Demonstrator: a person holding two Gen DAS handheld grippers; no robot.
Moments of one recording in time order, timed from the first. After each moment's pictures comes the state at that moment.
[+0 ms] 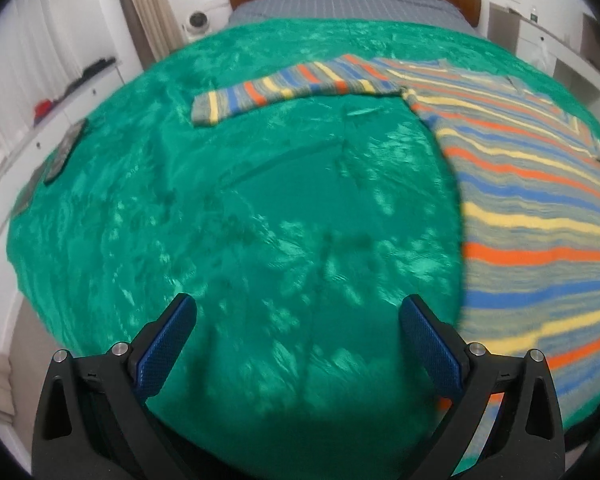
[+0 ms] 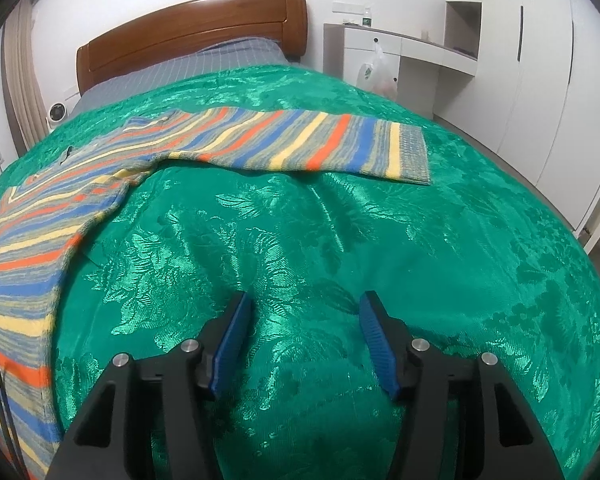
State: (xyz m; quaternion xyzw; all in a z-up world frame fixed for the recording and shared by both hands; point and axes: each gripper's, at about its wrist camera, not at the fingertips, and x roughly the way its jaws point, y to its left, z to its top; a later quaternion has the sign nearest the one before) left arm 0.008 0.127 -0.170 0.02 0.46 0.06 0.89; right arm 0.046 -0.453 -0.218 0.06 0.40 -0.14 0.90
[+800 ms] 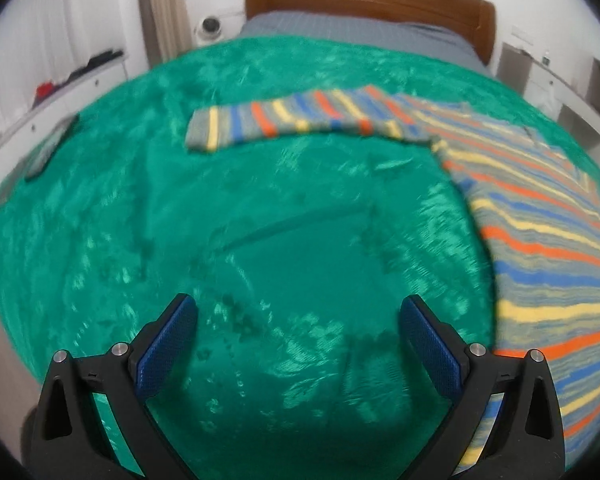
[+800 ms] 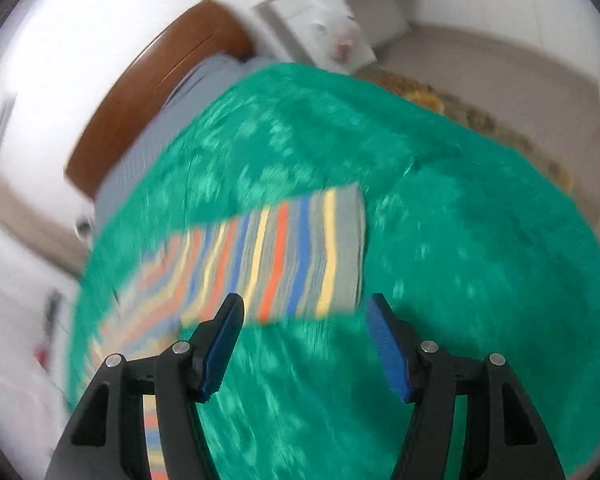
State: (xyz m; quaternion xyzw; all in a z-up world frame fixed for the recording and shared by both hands) left arm 0.053 0.151 -0.189 -0.04 0.42 0.07 0.90; right arm 0.094 -0.623 -0.153 0.37 0.41 -0.09 0.83
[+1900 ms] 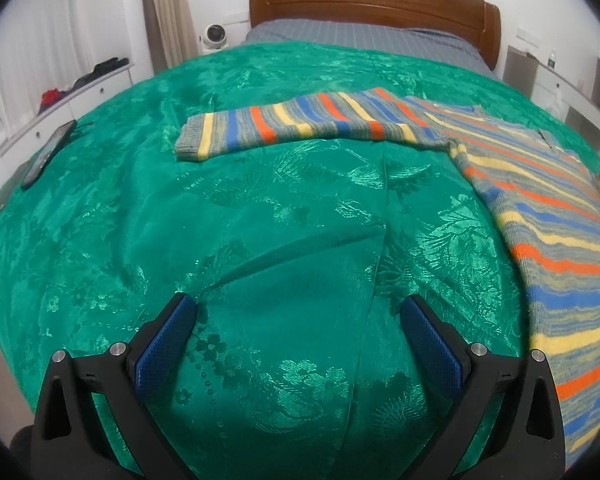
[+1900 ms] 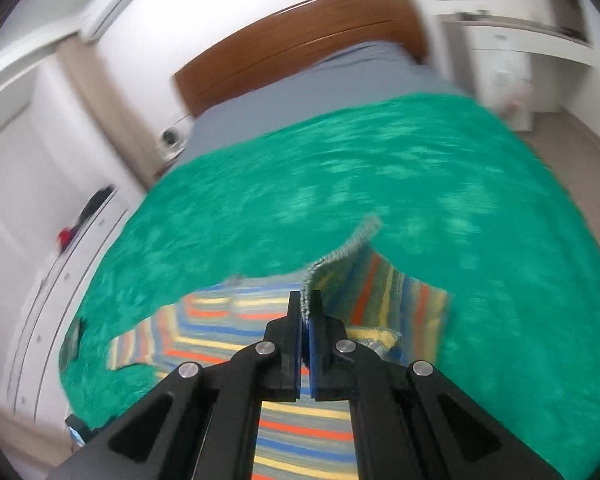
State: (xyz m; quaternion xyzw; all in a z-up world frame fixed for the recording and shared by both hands) left arm 0.075 0.148 -0.202 -0.02 0.39 0.08 0.92; right arm 0.265 -0.371 -0.024 0.16 0.41 0.12 0.89
